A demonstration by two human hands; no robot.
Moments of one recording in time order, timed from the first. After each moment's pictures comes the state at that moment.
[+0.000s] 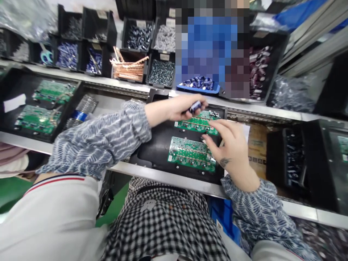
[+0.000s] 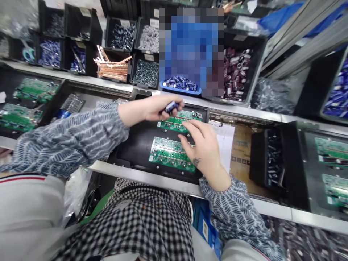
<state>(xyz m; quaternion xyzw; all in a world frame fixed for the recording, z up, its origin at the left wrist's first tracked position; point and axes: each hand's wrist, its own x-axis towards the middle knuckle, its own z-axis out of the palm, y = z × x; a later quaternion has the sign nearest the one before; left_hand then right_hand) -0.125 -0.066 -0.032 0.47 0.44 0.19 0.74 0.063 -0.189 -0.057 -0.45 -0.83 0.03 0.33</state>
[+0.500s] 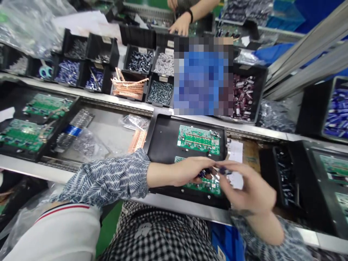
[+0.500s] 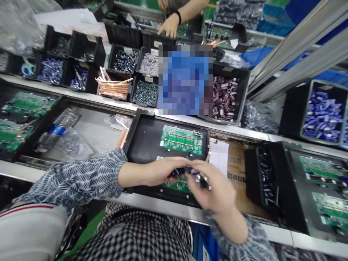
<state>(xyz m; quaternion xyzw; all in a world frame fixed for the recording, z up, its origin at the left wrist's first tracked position) -0.101 -0.180 -0.024 0.28 0.43 0.16 0.84 0.078 -0.220 -0.029 -0.44 -0.81 0.05 0.38</state>
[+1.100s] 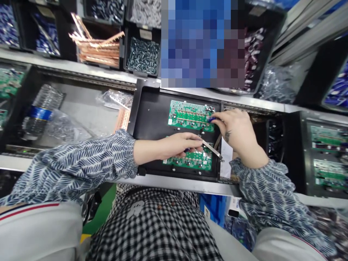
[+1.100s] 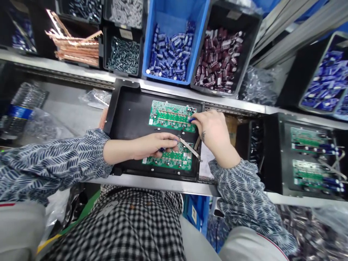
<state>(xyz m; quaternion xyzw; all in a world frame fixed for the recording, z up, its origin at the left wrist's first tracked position) -0.104 -0.167 -0.045 0.36 0.43 0.08 0.83 0.133 -0.129 -0.078 -0.54 -0.84 0.03 0.07</state>
